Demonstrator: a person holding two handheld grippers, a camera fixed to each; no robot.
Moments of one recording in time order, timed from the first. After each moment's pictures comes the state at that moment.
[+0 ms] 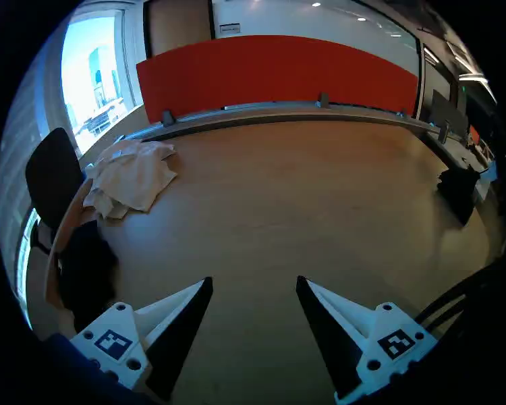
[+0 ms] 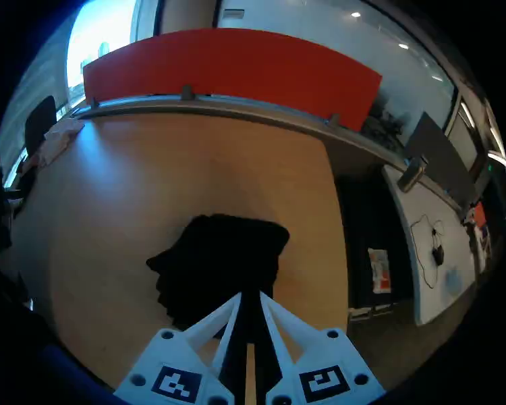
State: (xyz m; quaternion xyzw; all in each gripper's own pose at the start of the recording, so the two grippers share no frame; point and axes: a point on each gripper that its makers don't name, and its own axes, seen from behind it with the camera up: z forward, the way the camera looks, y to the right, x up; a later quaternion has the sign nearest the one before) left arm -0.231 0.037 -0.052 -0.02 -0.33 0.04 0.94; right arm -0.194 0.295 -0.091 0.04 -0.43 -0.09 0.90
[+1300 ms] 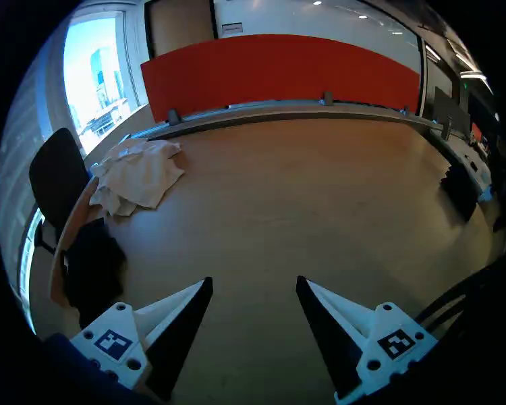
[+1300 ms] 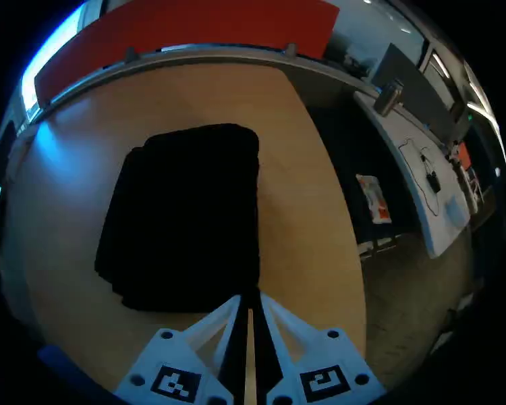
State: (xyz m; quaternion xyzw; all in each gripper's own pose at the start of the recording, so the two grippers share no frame) left arm -0.231 0.025 -0.062 -0.01 -0.34 0.05 0.94; right arm -0.297 0.333 -0.124 -0.07 -0.52 -0.03 0.85
